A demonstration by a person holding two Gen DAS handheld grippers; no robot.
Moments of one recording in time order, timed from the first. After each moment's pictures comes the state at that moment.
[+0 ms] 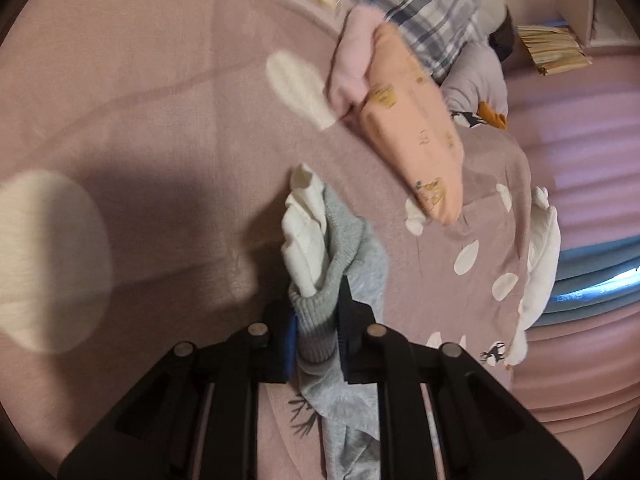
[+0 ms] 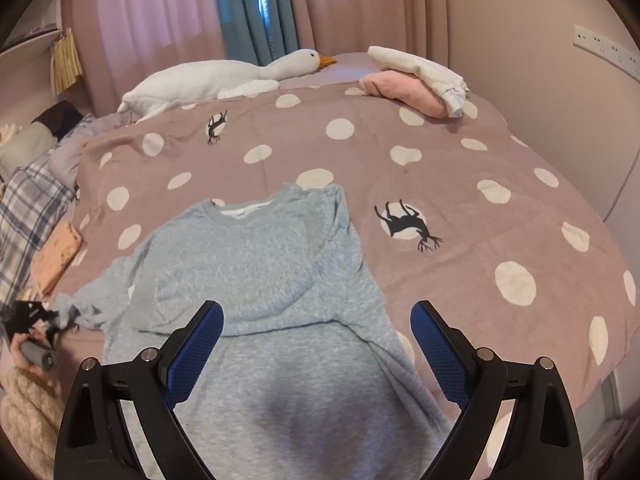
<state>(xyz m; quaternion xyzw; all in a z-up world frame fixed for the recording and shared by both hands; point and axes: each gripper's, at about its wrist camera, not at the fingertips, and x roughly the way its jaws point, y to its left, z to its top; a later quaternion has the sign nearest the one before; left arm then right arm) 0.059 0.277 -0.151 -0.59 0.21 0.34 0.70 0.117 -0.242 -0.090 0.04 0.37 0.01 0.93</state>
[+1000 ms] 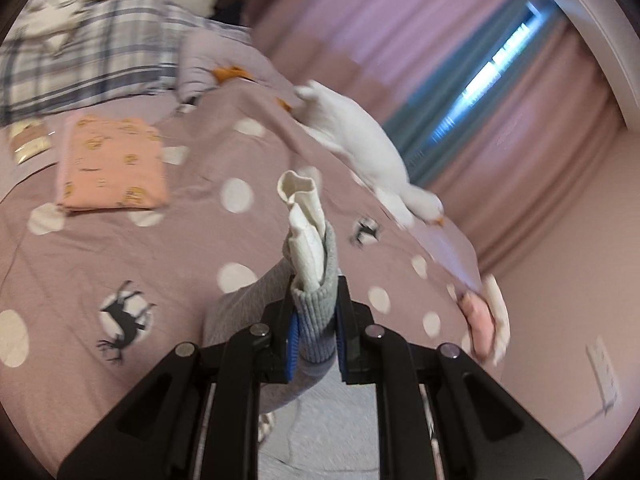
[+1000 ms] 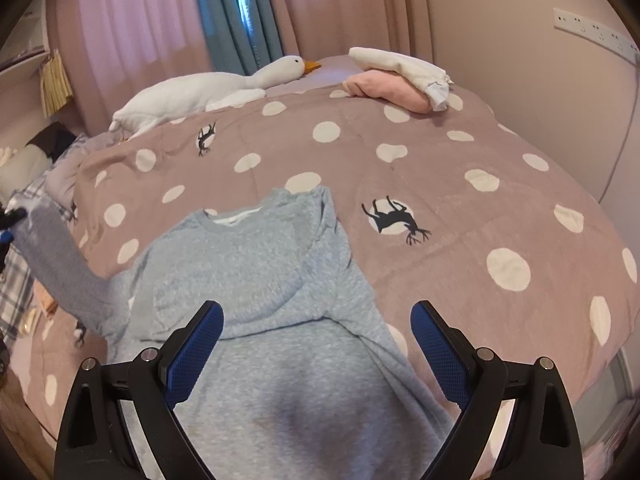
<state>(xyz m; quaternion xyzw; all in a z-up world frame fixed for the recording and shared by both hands) 0.130 0.104 0.033 -0.33 0.23 0.08 0.91 0.110 -0.255 -0.089 0.08 0.36 0.00 0.93</state>
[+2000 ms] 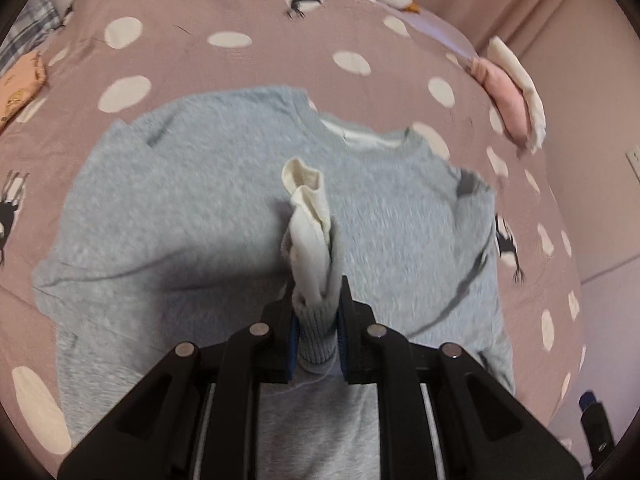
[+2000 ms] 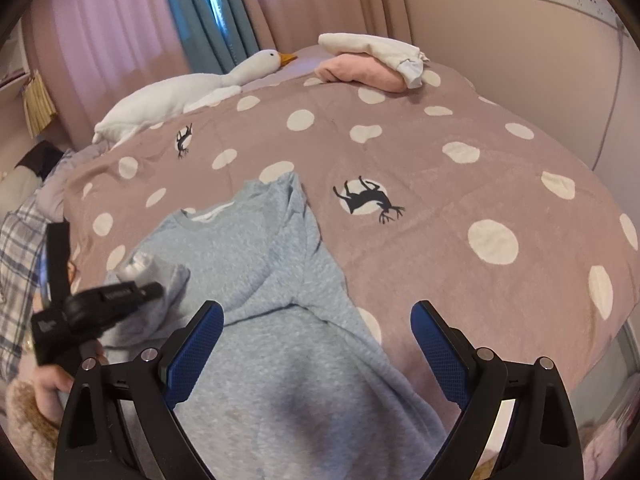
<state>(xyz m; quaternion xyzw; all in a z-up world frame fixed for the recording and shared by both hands) 0.188 -0.051 -0.127 -0.18 0.49 -0.04 0.85 0.108 -0.285 -0.106 0.12 0.37 -0.01 0.92</state>
